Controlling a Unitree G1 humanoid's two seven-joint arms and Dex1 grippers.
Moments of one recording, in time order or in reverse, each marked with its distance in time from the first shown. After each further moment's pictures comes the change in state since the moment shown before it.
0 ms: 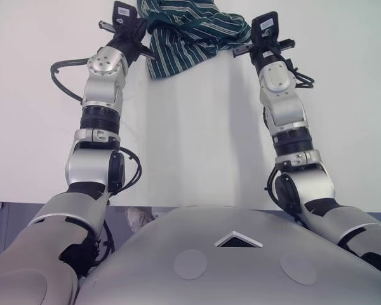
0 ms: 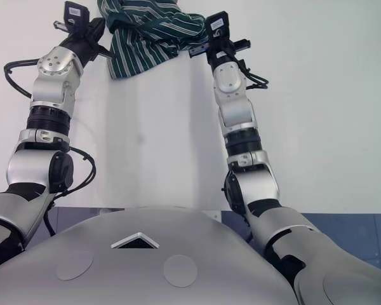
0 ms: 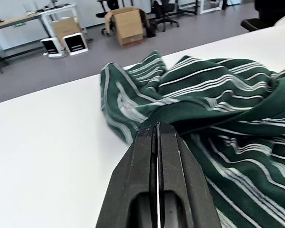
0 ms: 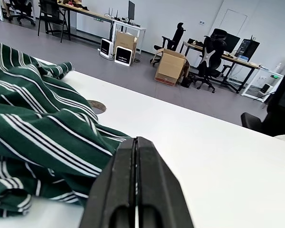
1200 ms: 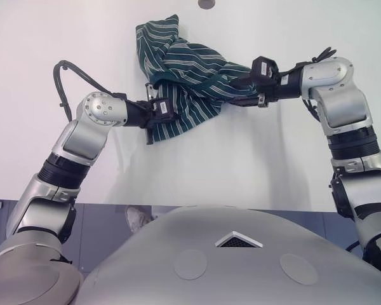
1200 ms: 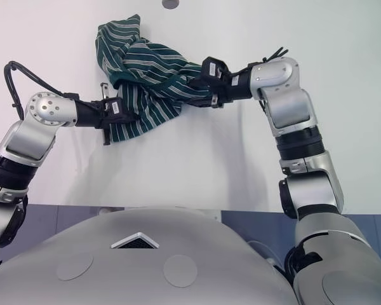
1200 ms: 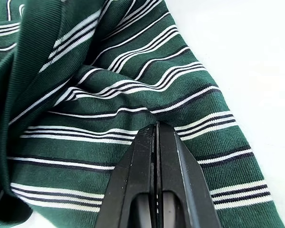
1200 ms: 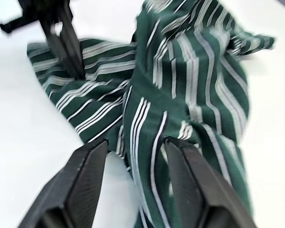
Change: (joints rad) left arm 0.419 0.439 -0.418 -0.810 0.077 0.194 -0.646; right arm 0.056 -0.462 0.144 -0.344 0.219 0.256 1.164
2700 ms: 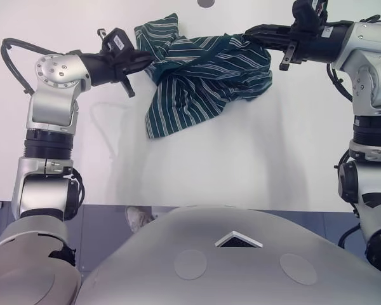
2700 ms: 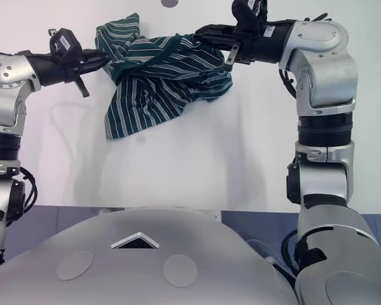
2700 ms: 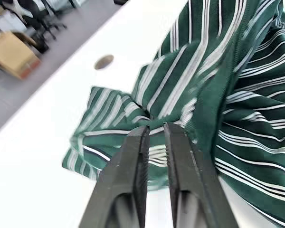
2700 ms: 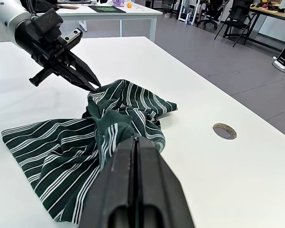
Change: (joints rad) left arm -0.191 -0.060 0.291 0.320 -0.126 -0.178 0.102; right arm -0.080 -0.022 -0.163 -0.106 0.176 0.152 -0.132
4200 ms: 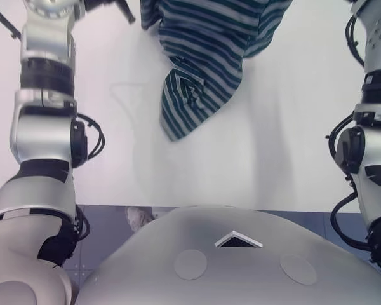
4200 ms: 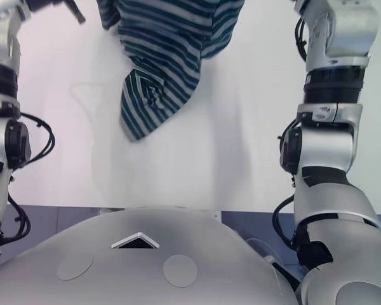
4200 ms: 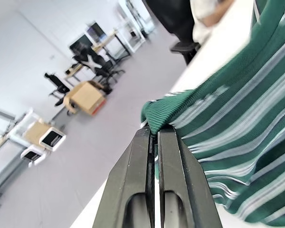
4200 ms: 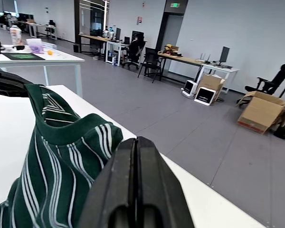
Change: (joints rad) left arm -0.624 -0.148 0.035 0.711 0.105 -0.279 0.162; right arm -0.371 0.079 -0.105 0.485 -0.051 -0.239 -0.305
